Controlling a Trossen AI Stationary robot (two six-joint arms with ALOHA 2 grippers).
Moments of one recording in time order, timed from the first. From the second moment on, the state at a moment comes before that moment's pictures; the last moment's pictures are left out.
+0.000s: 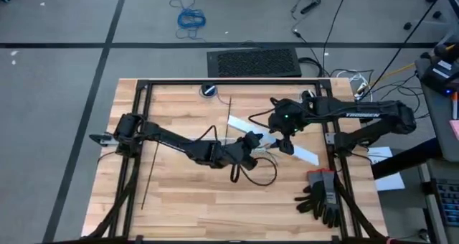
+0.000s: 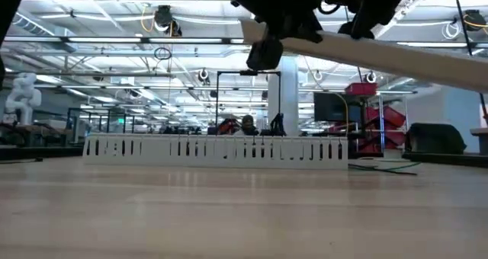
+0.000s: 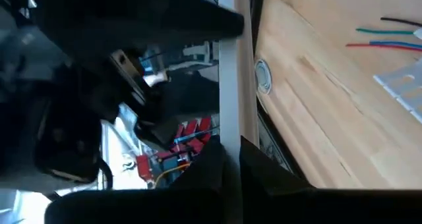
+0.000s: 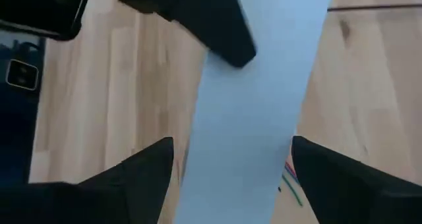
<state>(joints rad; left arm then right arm) -0.22 1.94 1.37 0.30 -0.76 1.56 -0.11 1.25 1.08 -0.82 -0.24 0.09</state>
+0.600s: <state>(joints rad) -0.24 1.94 1.37 0.33 -0.80 1.55 -0.11 1.28 1.08 -0.82 -0.24 0.12</state>
